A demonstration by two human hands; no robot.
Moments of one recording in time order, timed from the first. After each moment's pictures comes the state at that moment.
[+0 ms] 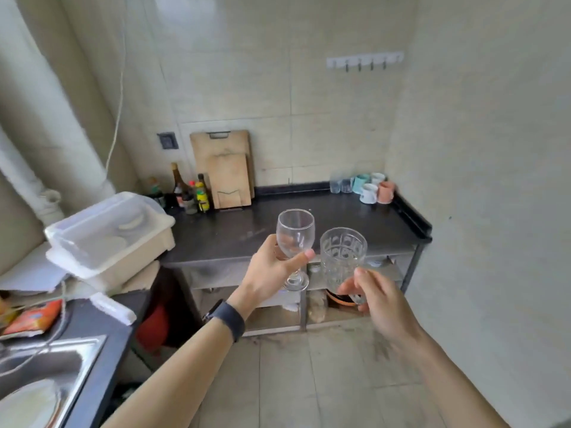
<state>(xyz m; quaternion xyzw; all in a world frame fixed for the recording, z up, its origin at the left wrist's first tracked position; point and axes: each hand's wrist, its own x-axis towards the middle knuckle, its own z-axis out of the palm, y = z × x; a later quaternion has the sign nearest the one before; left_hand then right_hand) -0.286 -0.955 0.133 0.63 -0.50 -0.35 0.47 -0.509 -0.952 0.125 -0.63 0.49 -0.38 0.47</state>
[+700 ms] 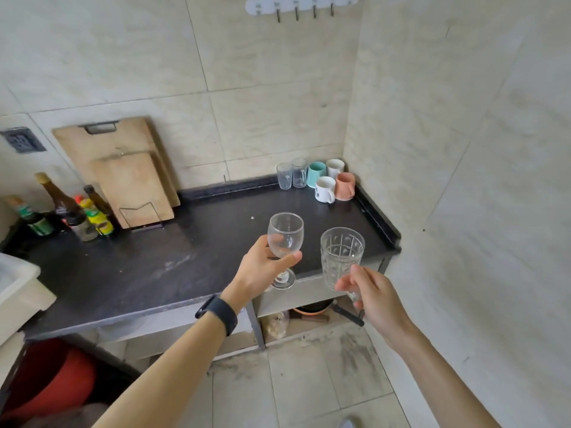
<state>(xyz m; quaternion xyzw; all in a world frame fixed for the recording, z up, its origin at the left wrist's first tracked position) -0.365 -1.318 0.059 0.64 -0.51 -0.42 0.39 -0.595 -1.291 0.065 -0.53 0.59 -0.36 0.50</state>
